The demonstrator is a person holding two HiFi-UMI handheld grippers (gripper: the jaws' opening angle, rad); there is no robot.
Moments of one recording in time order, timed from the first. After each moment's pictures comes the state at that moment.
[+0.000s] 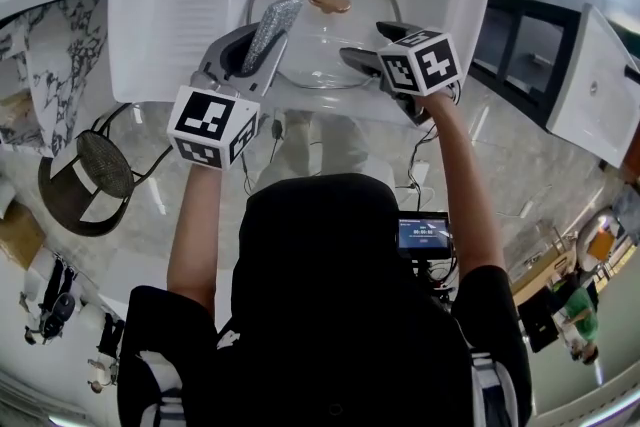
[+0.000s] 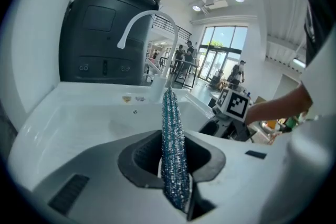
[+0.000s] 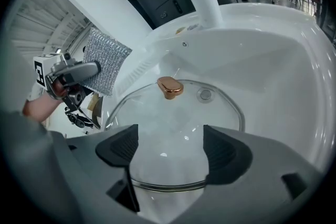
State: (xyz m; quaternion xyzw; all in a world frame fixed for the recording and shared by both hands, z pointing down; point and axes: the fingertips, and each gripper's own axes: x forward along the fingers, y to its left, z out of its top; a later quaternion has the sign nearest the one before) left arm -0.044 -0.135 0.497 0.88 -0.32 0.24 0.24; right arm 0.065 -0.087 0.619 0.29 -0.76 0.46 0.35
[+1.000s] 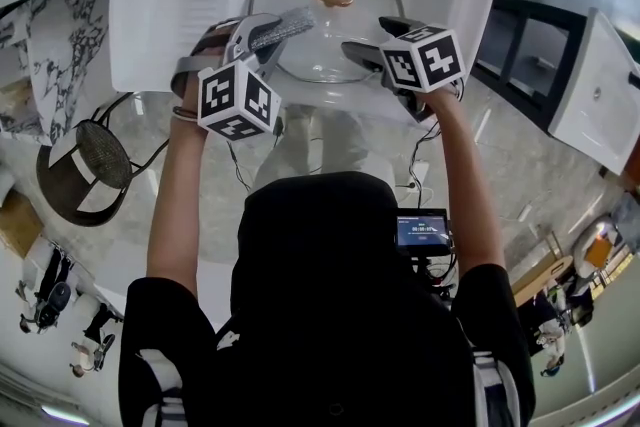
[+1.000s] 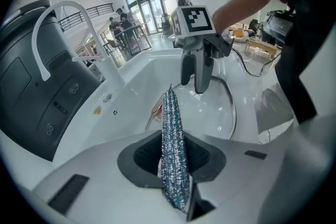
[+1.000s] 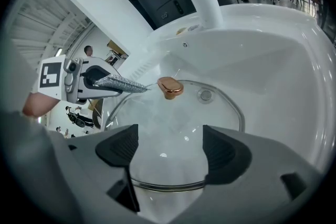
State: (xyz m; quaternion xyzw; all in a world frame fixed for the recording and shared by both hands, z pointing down) left arm -0.046 -0.107 0.572 0.85 -0.11 0.52 -0.07; right arm 0.064 -0.088 0.619 0.28 -0.77 0.46 0.35
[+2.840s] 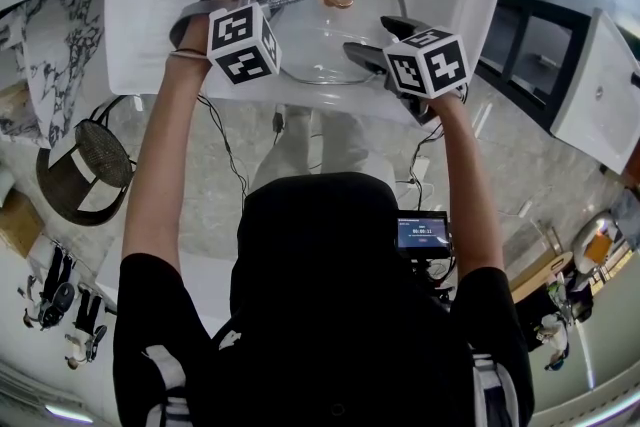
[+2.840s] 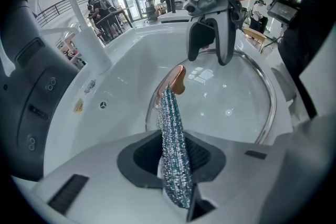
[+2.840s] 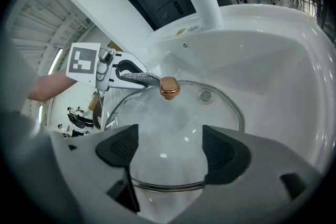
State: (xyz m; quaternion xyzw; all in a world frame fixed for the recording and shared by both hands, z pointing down) left arm -0.046 -0.153 0.628 0.81 -0.02 0.58 -0.07; right arm 0.066 -0.087 0.620 0.28 -0.77 0.46 0.34
